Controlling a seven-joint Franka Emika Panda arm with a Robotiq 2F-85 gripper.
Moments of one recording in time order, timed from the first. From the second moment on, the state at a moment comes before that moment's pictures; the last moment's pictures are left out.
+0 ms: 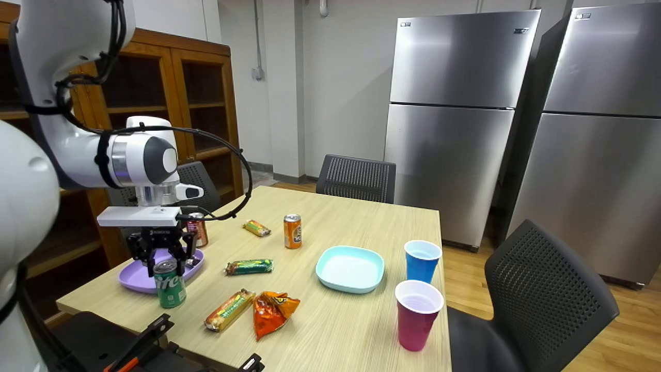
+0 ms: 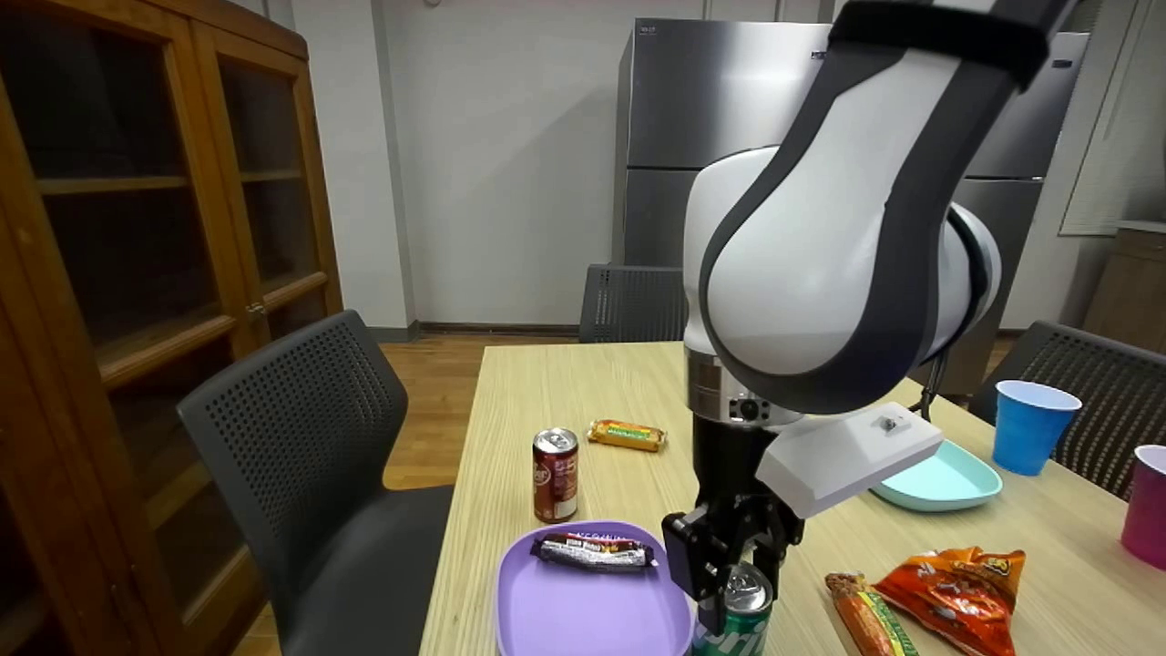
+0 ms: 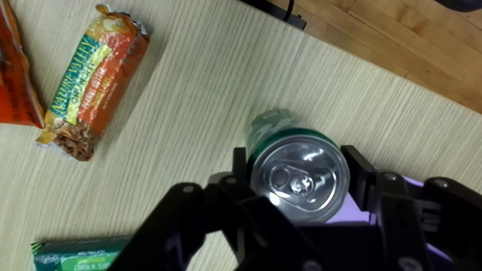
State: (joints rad) arm 0.34 0.30 0.20 -2.59 -0.12 2.75 0.10
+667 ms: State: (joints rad) arm 0.32 0.22 0.19 -2.62 -0.11 2.73 0.10
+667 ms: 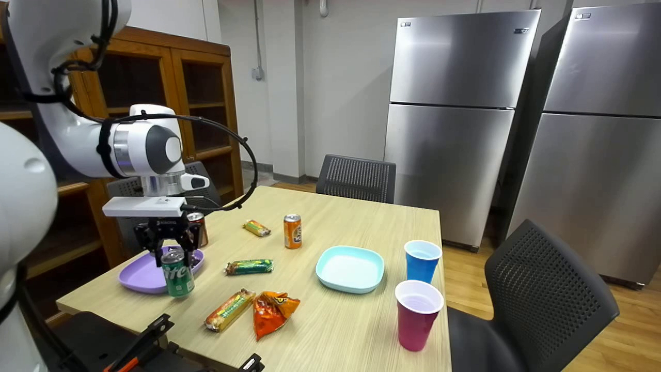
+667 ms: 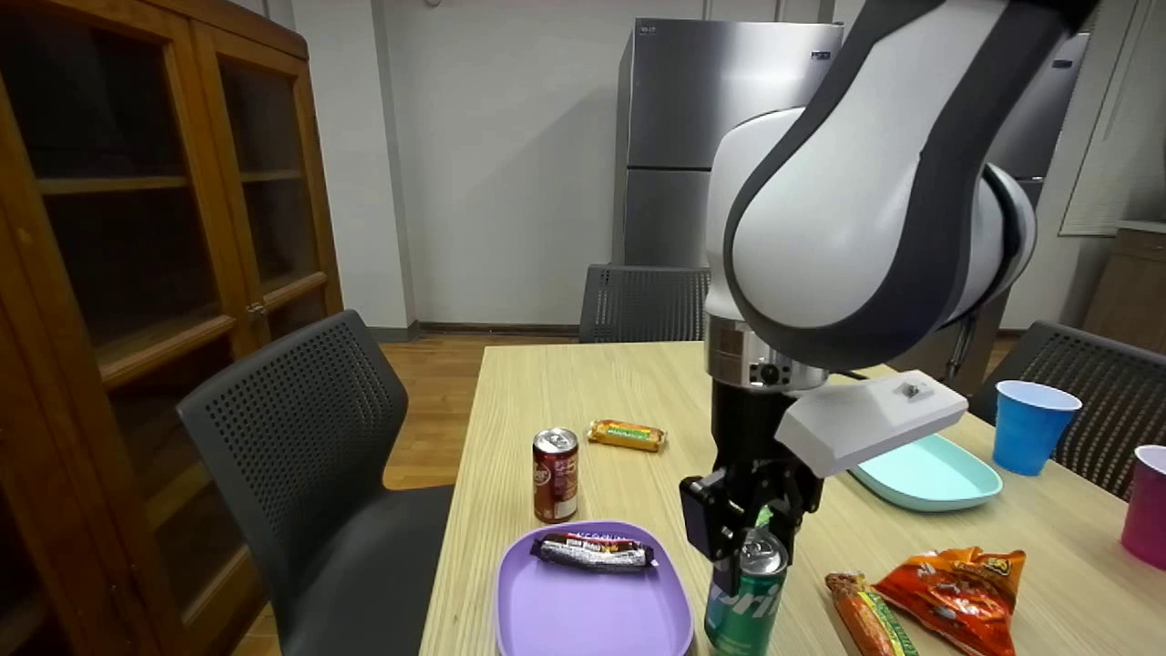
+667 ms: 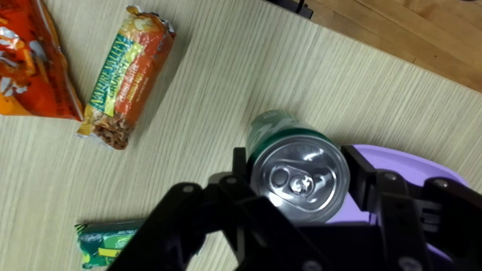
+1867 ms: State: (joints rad) arm 0.13 0.06 0.09 -2.62 -0.06 2.60 0.07
